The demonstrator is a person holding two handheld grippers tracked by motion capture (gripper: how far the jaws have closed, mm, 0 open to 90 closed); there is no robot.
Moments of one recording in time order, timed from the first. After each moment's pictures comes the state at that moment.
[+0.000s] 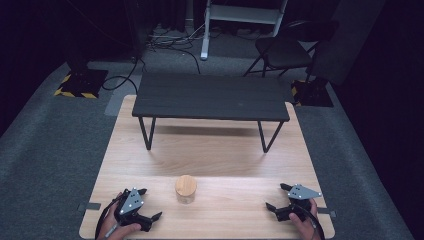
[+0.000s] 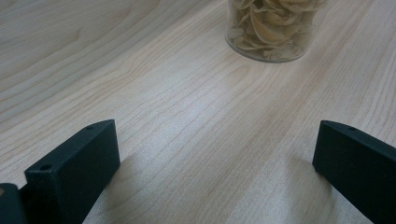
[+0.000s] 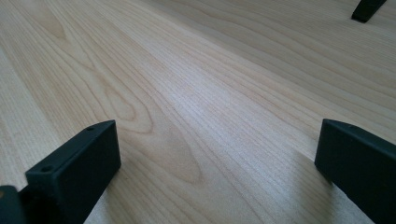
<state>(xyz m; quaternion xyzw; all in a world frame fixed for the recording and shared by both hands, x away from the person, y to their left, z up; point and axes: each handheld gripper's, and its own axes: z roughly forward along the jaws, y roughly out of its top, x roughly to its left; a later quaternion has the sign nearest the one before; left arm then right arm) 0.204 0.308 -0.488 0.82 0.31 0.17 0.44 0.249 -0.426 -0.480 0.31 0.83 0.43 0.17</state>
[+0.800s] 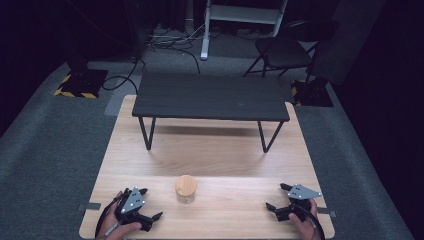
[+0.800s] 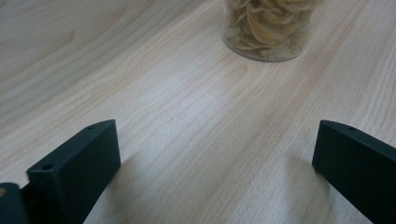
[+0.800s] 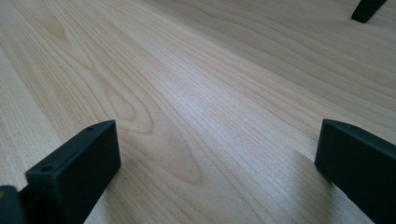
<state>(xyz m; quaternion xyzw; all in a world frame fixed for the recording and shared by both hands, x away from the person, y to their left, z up) 0.211 0.302 -0.476 0.84 0.30 0.17 0.43 0.249 -0.426 -0.480 0.31 0.83 0.43 0.17</state>
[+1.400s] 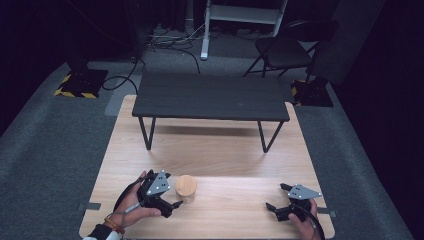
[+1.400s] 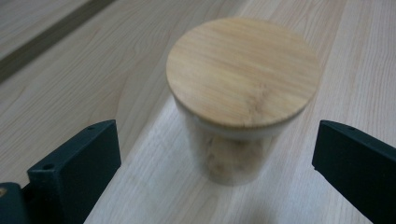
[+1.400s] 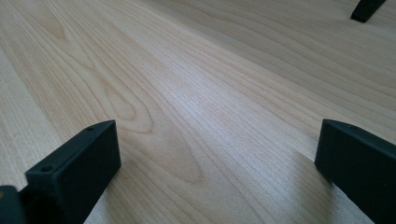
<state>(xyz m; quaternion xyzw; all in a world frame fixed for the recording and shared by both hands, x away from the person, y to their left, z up) 0.266 0.243 -0.416 0.87 0.22 0.15 0.42 0.248 -0.426 -0.480 0.32 0.83 0.43 0.17</state>
